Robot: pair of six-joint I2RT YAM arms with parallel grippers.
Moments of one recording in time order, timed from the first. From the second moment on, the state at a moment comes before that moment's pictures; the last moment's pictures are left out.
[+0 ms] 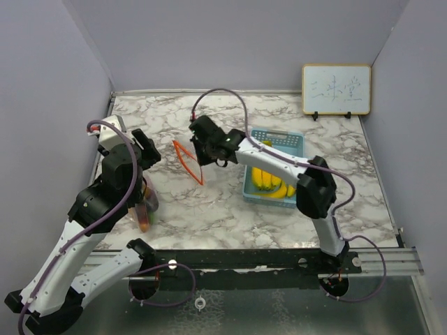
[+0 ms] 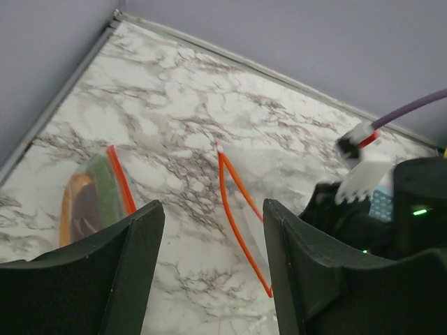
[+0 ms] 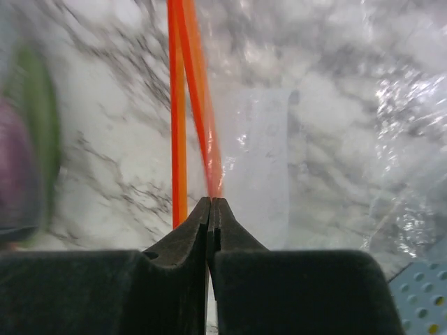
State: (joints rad) left arm -0.63 0.77 1.20 -0.75 -0.80 -0.52; right arm 0.95 2.16 1.90 -0.65 0.15 0.44
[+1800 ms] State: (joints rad) left arm -0.63 0.62 0.95 -0.76 -0.64 -0.90; right arm 0.98 2.62 2.42 -0.80 0.35 0.41
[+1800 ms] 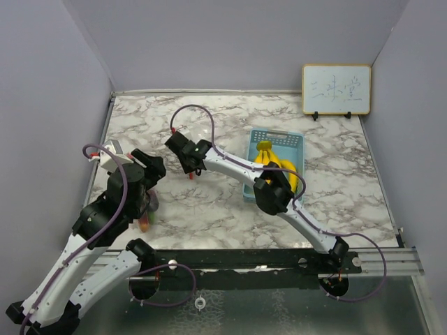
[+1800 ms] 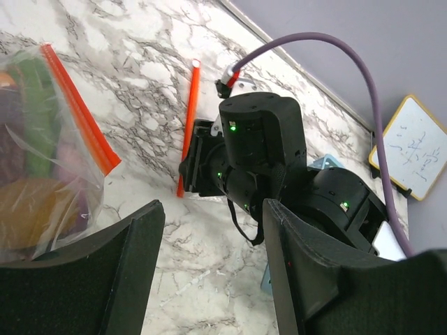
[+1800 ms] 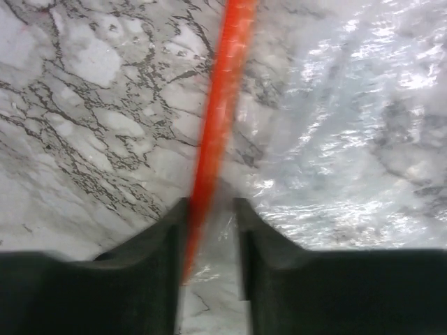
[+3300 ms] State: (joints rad) left arm -0.49 0.88 0.67 0.05 -0.21 -1.23; right arm 0.87 1.61 1.56 -0.41 0.03 0.50
